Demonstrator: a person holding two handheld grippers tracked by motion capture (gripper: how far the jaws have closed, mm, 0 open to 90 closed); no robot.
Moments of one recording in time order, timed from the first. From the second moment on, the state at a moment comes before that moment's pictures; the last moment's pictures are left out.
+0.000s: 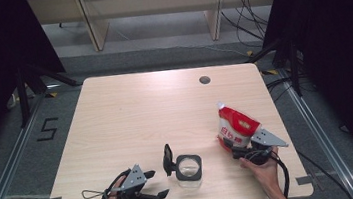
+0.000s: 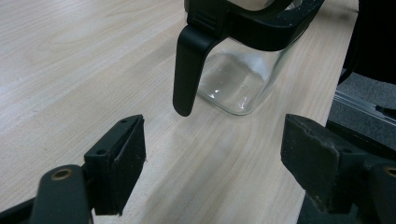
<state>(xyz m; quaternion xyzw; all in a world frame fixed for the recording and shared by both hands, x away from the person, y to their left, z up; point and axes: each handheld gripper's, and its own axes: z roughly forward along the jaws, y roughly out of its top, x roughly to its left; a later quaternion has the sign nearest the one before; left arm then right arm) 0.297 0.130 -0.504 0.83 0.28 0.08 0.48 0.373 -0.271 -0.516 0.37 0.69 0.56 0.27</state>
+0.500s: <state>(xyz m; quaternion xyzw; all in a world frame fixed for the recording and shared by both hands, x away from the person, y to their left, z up) 0.297 0.130 -0.504 0.83 0.28 0.08 0.48 0.379 -0.266 -0.517 0.37 0.69 0.56 0.28</state>
